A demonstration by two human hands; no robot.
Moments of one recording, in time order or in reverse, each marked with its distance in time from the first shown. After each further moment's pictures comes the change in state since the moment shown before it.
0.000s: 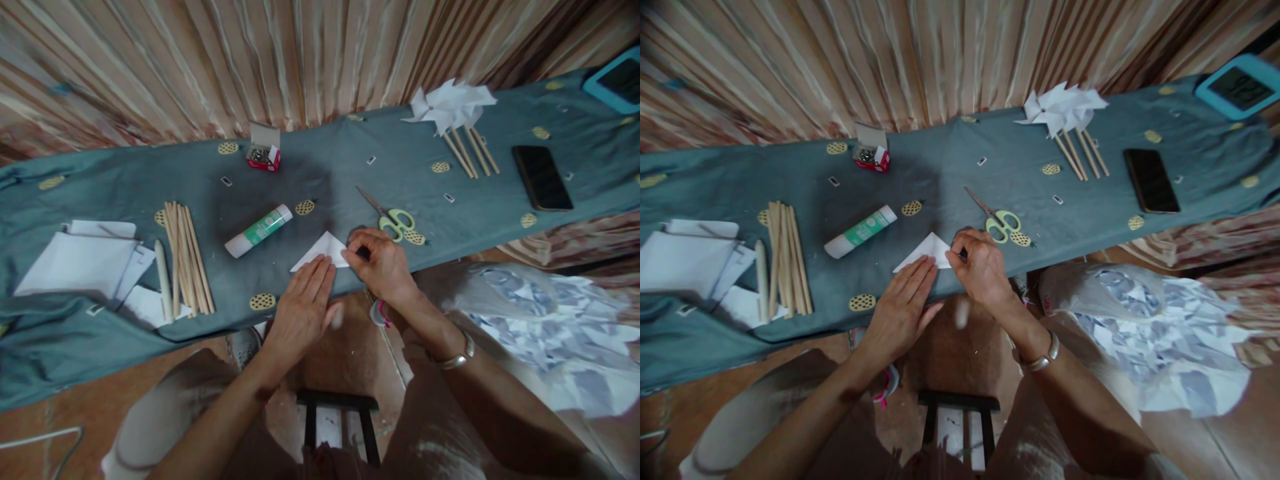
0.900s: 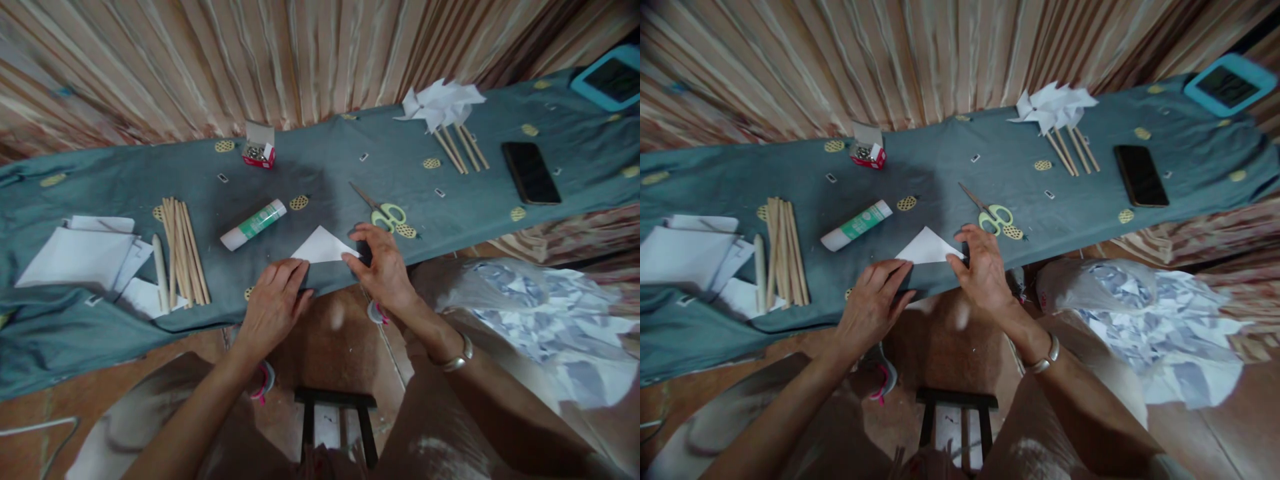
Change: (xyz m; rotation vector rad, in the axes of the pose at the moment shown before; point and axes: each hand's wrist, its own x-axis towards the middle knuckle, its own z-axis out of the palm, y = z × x) left_hand -0.013 -0.020 -0.018 0.036 0.032 -0.051; right_hand -0.026 0.012 -0.005 0.025 0.063 -0.042
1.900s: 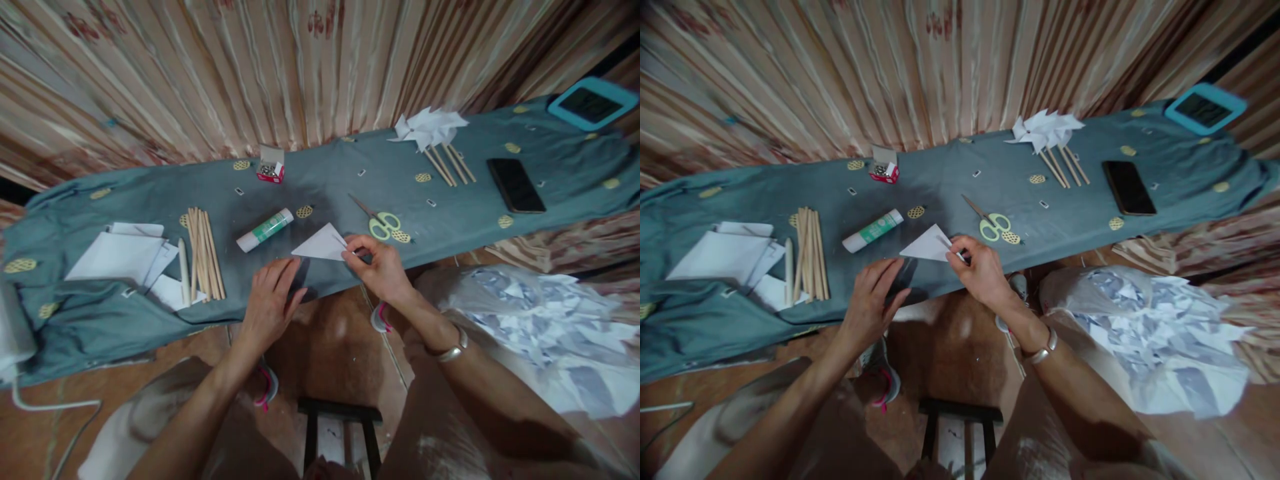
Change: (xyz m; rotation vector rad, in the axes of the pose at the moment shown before) left_hand -0.013 -0.006 -0.011 -0.025 0.133 -0.042; right_hand 0.007 -0.016 -0.008 0.199 -0.053 0.076
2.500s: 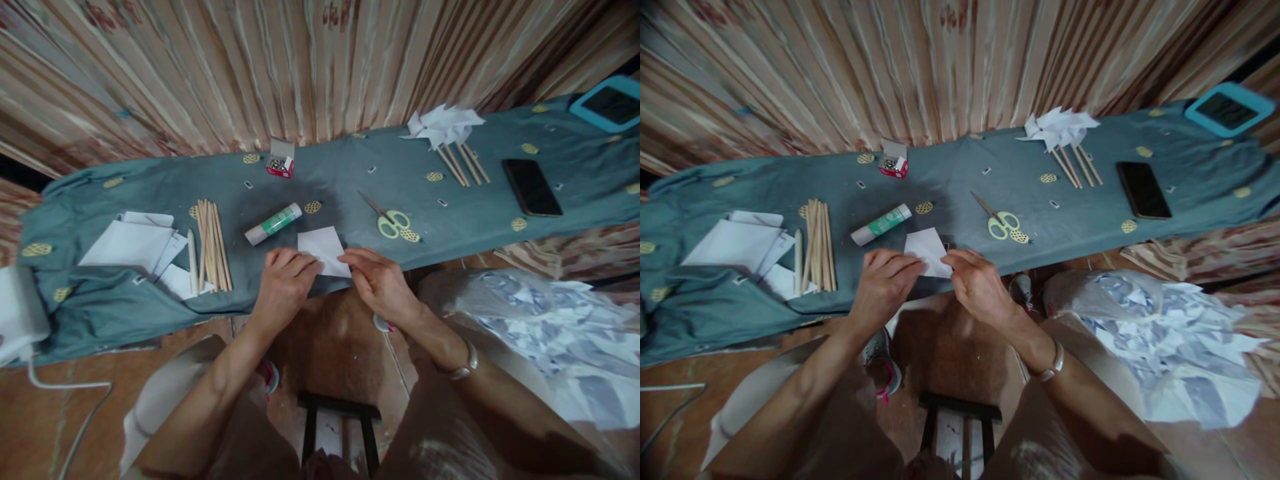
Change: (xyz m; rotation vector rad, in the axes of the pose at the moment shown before) left_hand 0.029 0.010 -0.008 0.104 0.024 0.123; right_hand -0.022 -0.017 -0.004 -0.198 -0.173 -0.366
